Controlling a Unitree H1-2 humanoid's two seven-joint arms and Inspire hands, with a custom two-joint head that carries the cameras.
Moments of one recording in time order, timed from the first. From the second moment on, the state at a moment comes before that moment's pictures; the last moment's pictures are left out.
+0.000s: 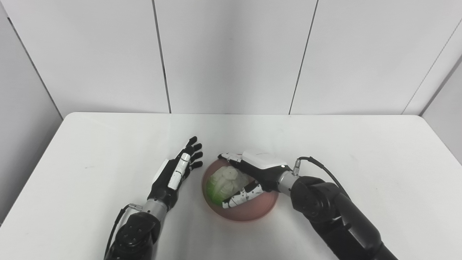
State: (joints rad) left arm -0.34 0.05 -0.15 0.28 -0.05 0.06 -0.17; right arm -0.52 -0.34 0.48 -0.10 -0.72 0.29 0.61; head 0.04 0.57
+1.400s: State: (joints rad) left arm -0.35 0.06 -0.14 0.31 -0.06 0.03 -0.19; right arm -0.33 -0.25 0.08 -0.04 -0.41 0.22 0.25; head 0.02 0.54
